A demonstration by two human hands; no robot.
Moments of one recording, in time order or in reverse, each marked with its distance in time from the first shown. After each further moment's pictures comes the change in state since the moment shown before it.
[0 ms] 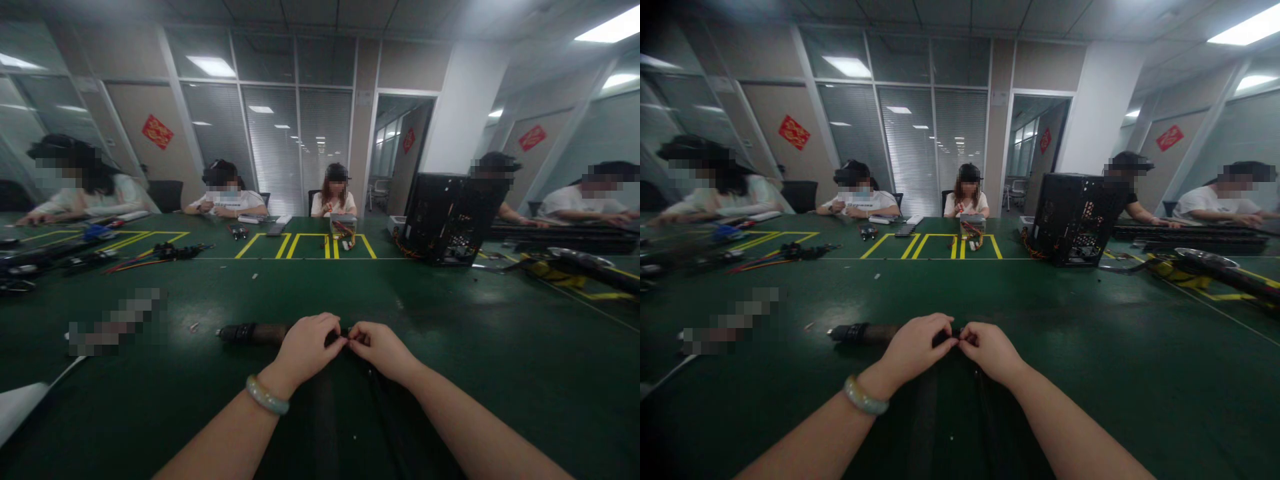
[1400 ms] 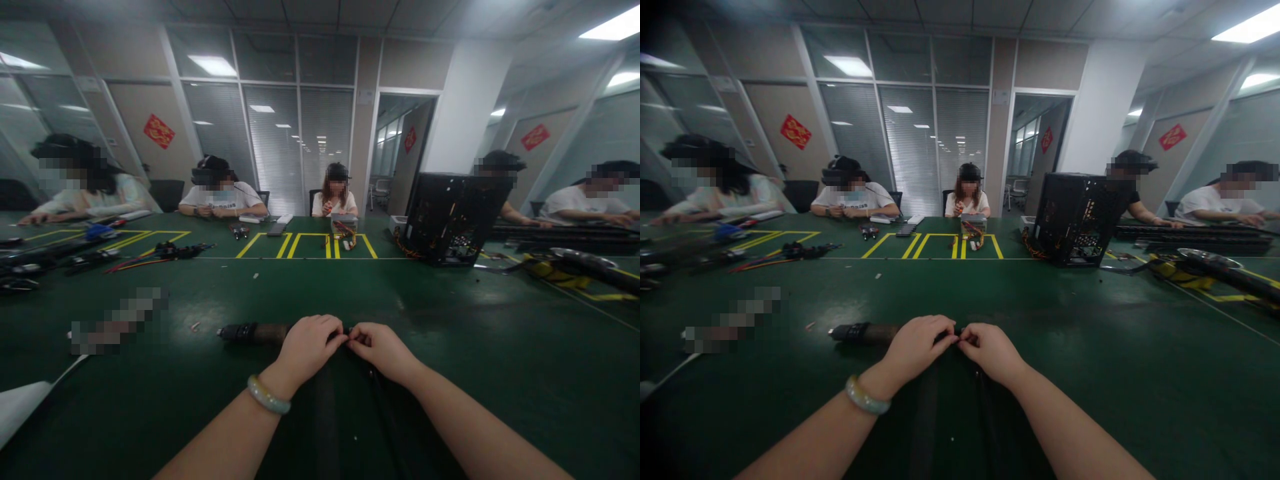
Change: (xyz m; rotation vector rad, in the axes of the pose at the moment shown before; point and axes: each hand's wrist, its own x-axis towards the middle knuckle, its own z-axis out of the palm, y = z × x) left_hand 0.001 0.001 -0.002 0.054 -0.019 0.021; right_hand -0.001 -0.004 -0.002 0.012 -0.015 0.010
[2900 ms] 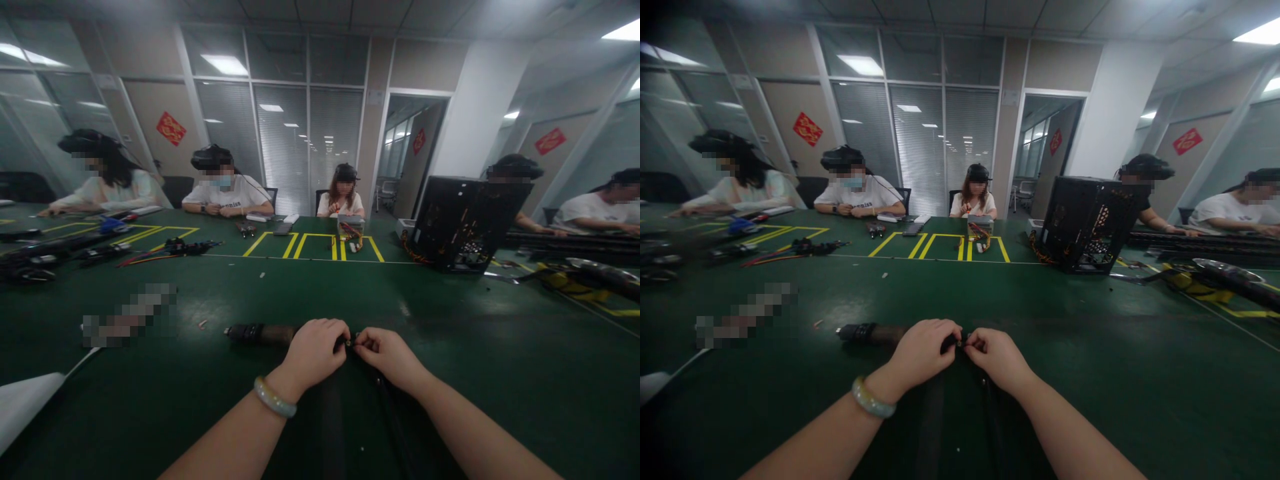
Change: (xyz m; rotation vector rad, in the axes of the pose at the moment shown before) left_hand 0.000 0.001 -0.003 -0.011 -0.019 -0.047; right_hand 0.004 0.003 0.002 0.034 -0.013 0.039
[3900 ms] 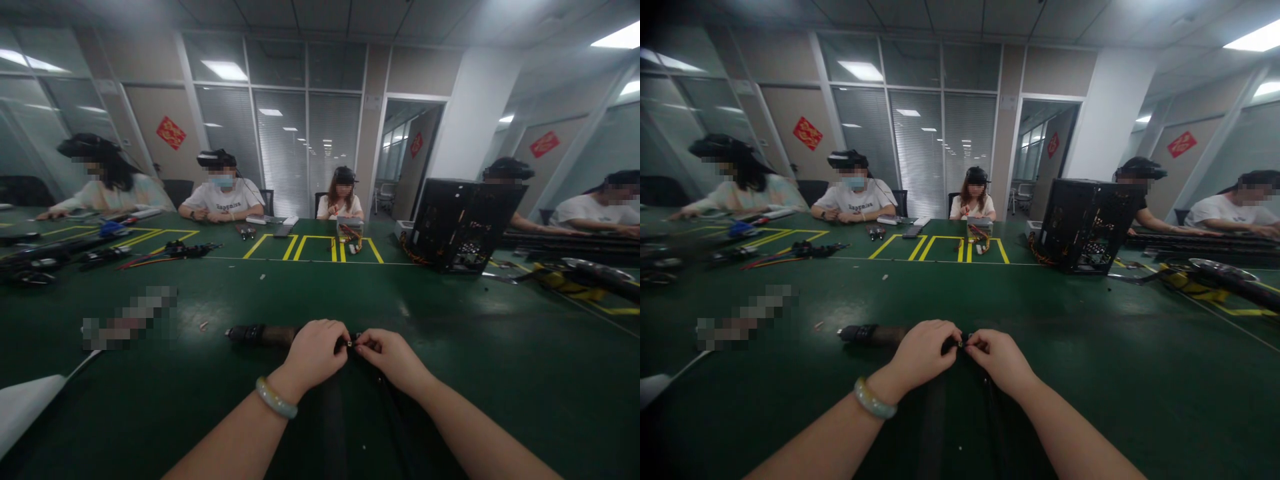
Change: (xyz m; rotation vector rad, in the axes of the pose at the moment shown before) left_hand -0.002 -0.002 0.002 -0.042 0.020 0.001; right_hand -0.007 -0.009 -0.002 0.015 0.030 -0.002
